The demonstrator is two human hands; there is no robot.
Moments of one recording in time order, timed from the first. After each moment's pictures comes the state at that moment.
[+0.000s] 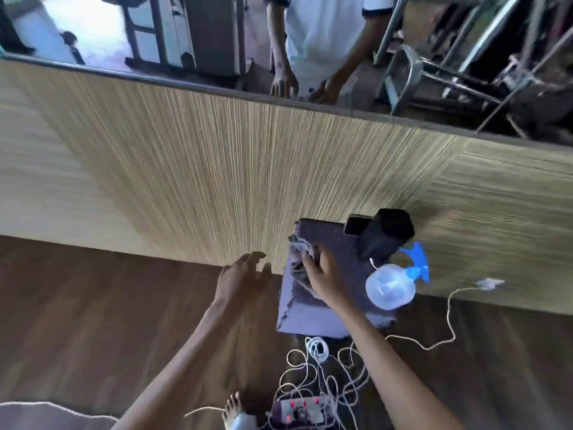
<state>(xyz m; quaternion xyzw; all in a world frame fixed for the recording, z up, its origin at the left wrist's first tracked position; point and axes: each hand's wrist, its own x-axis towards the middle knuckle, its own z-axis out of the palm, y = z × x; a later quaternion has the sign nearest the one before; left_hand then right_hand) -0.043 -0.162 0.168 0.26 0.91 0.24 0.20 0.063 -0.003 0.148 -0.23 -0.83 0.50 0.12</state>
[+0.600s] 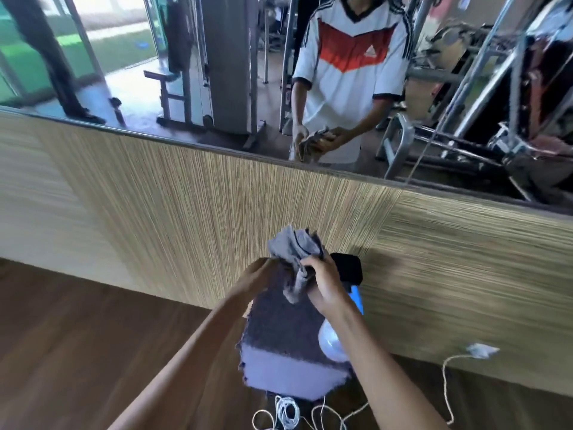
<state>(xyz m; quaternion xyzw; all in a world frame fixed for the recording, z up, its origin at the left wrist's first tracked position) 0.020 -0.002 0.215 0.14 0.71 0.61 0.34 0.101 0.123 0.234 -0.24 -0.47 0.84 0.16</state>
